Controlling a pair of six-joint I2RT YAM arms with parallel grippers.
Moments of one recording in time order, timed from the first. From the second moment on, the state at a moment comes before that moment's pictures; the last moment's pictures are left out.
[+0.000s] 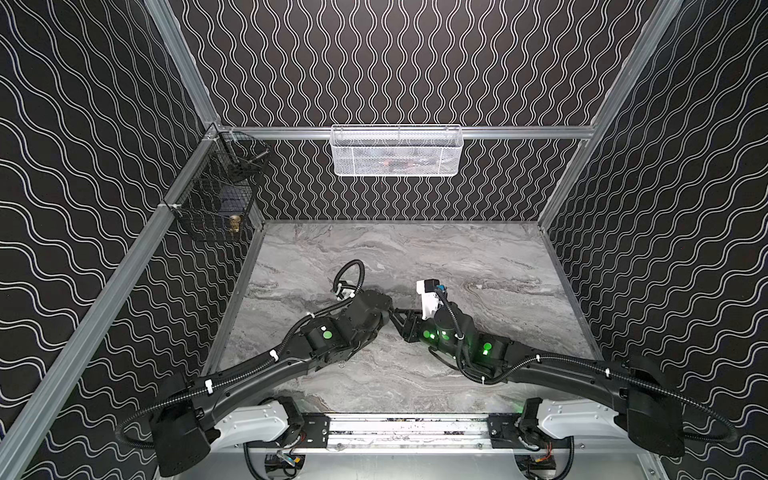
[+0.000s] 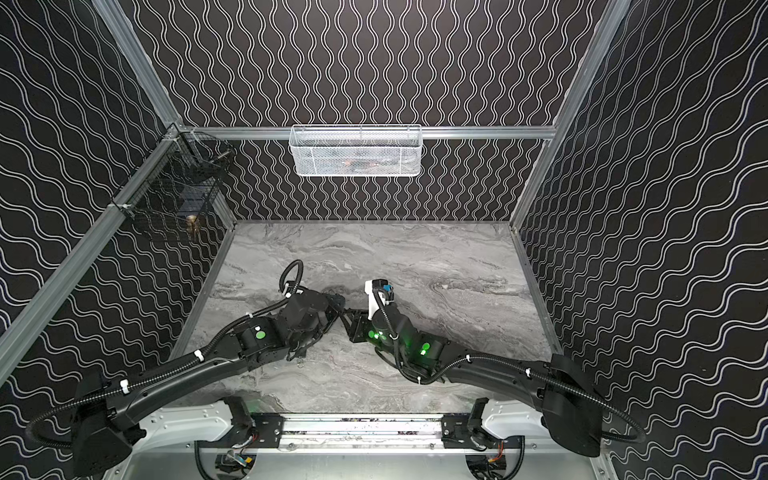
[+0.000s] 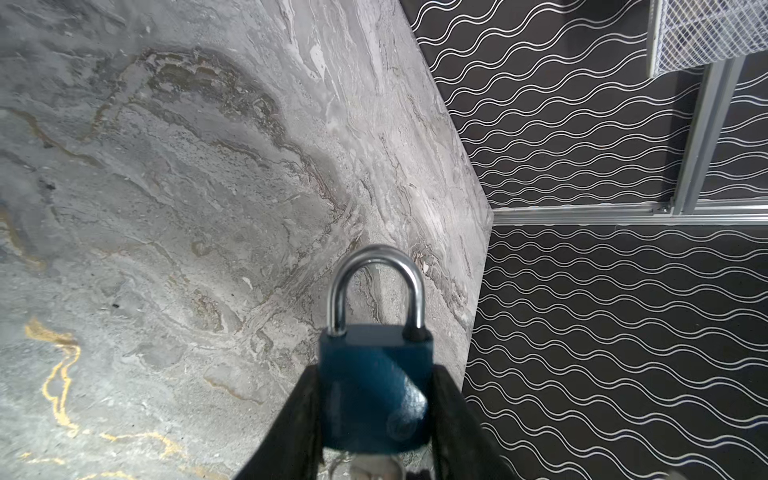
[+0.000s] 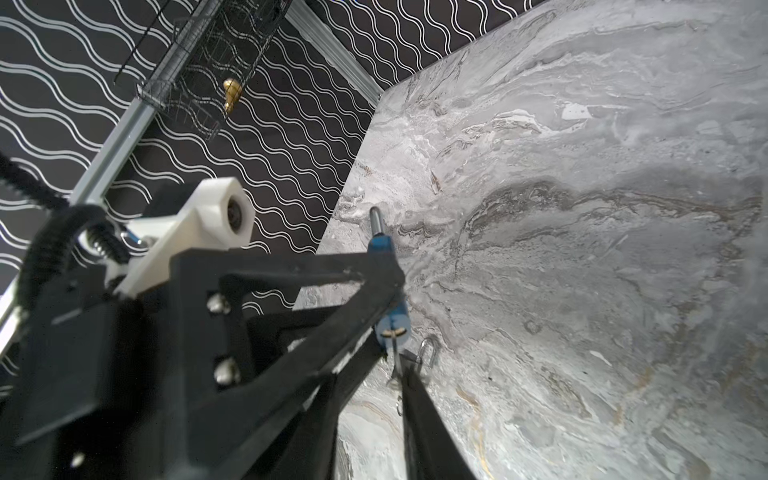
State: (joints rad) left arm -0.95 1.14 0.89 -0.39 -0.41 -1.52; right arm 1.06 1.26 0.75 0.19 0.15 0.90
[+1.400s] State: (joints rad) left arm -0.95 1.13 0.84 -0.30 -0.38 -1.51; right arm 1.00 1.28 0.68 0.33 0.04 1.17
